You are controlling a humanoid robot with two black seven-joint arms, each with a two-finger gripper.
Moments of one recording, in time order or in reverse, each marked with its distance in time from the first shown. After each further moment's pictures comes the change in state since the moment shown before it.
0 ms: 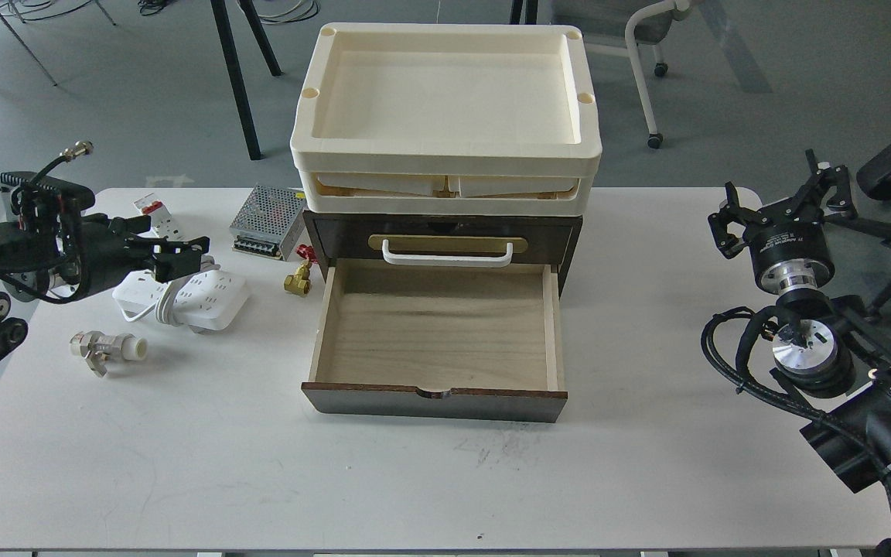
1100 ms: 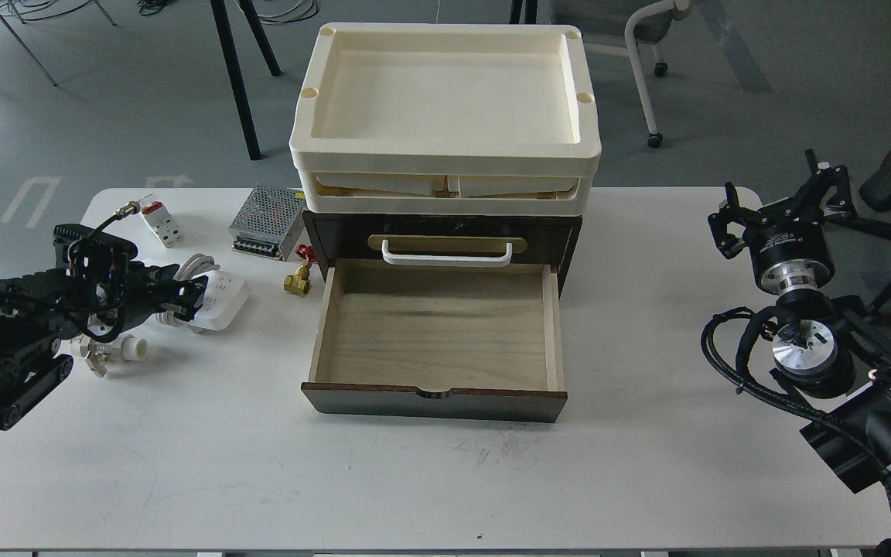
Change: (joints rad) left arm -0.021 -0.197 0.171 0.367 0.001 0.133 -0.048; right arm -0.001 0.000 0.000 0.001 0.000 0.002 0.000
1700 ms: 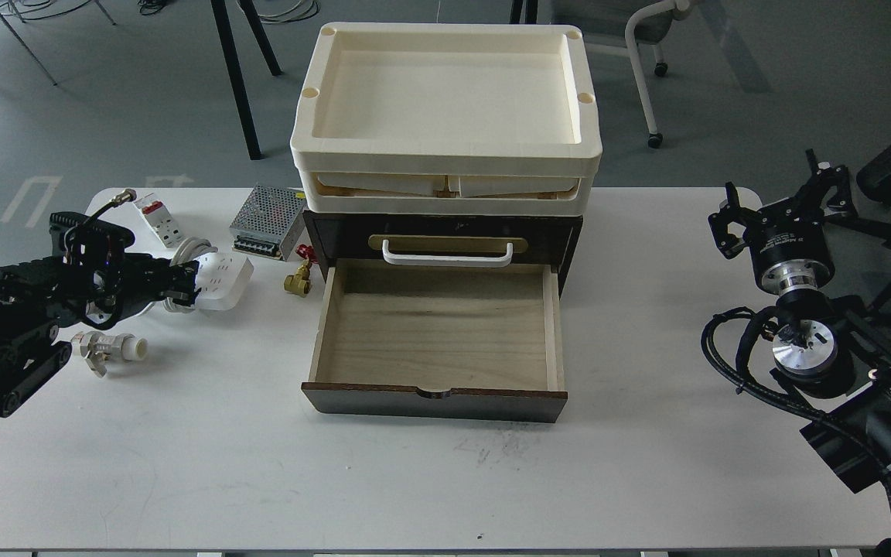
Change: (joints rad) left arm -0.046 0.017 -0.007 0.002 -0.018 -0.014 -0.006; right arm 0.000 0.000 0.001 -0.002 -0.002 -0.001 0.002
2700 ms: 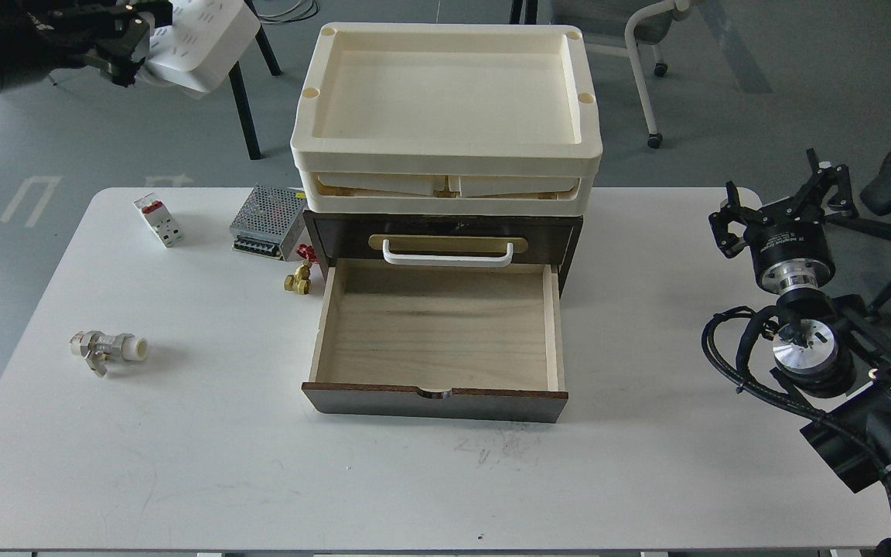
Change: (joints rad) left arm -0.586 0.579 -0.015 -0.963 -0.088 -0.247 0.042; right arm 0.001 0.000 0.001 -0.001 -0.001 0.000 0.000
